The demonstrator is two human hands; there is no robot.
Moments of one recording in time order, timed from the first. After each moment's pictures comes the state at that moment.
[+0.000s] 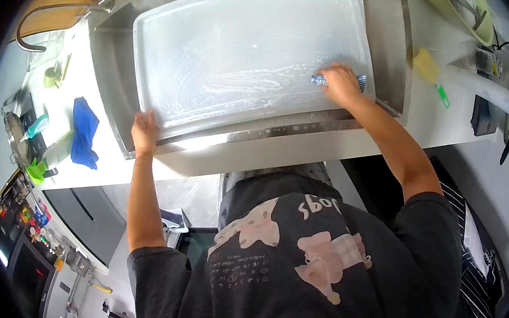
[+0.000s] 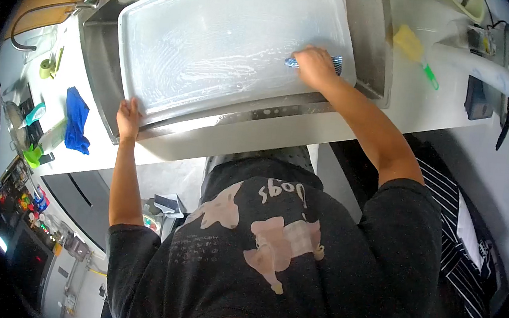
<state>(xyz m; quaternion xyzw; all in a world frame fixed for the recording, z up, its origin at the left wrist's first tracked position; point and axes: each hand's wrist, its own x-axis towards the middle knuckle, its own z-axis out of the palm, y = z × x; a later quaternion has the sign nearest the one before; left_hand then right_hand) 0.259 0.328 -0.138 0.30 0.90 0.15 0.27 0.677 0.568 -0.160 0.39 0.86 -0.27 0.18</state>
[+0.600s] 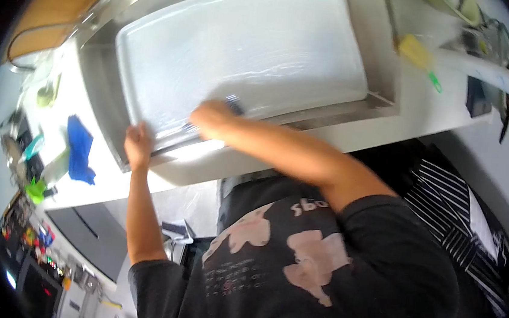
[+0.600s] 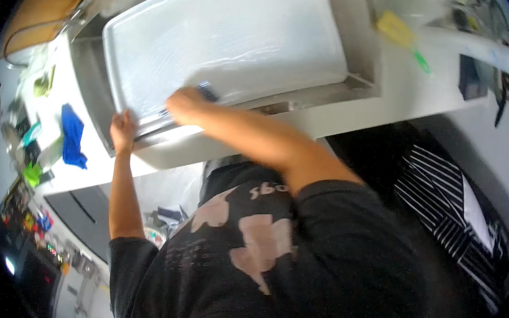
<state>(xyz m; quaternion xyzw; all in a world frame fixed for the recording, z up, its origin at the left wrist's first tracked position) 0.262 0.326 -0.136 0.28 0.90 0.19 0.27 0.478 0.461 -0.125 0.25 0.85 -0.43 0.16</state>
